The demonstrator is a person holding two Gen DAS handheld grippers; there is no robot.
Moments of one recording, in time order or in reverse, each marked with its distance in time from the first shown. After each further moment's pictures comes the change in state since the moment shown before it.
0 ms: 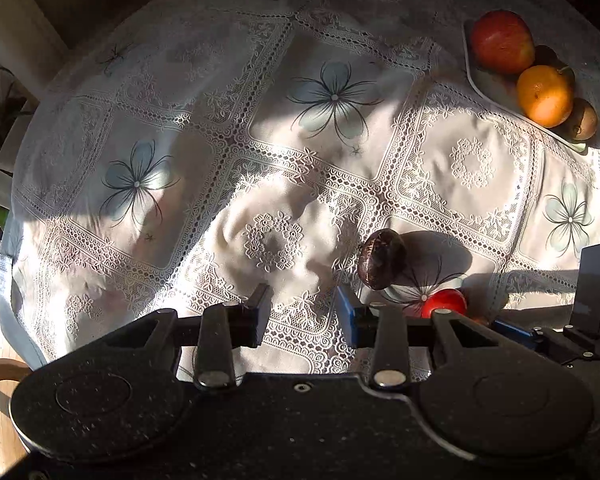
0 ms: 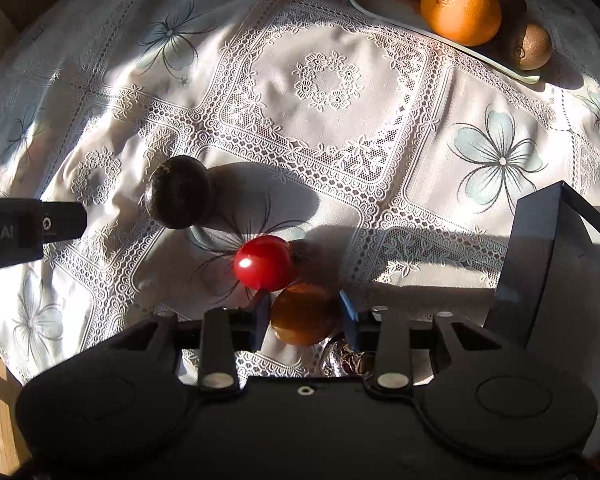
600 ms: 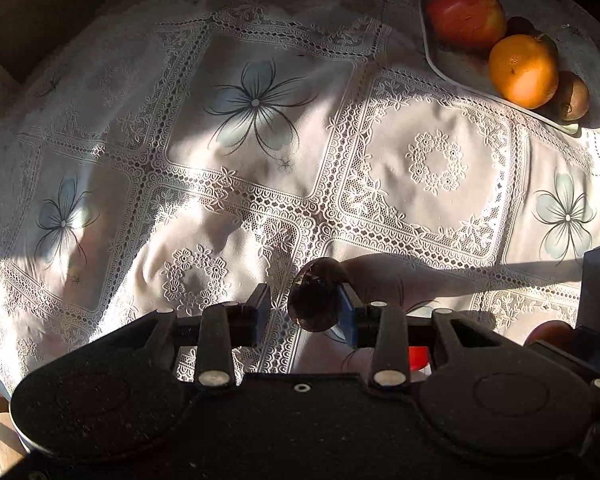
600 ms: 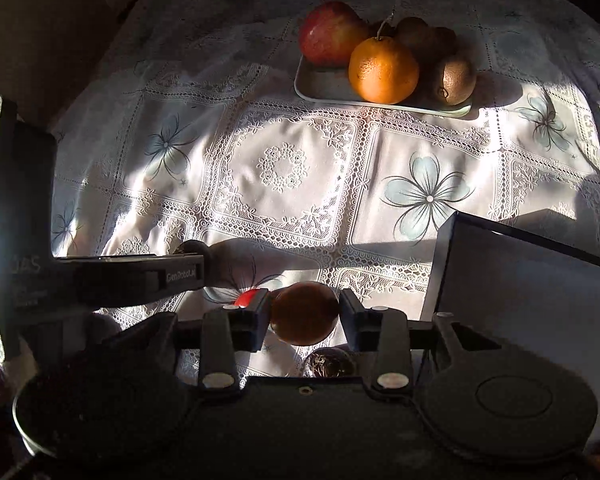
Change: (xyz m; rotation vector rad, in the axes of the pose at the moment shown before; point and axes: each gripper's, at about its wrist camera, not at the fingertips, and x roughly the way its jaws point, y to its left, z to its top) left arm 0.038 -0.044 0.013 0.074 -0.023 -0.004; right arm -0.075 -0.049 0.007 0.133 -0.156 0.080
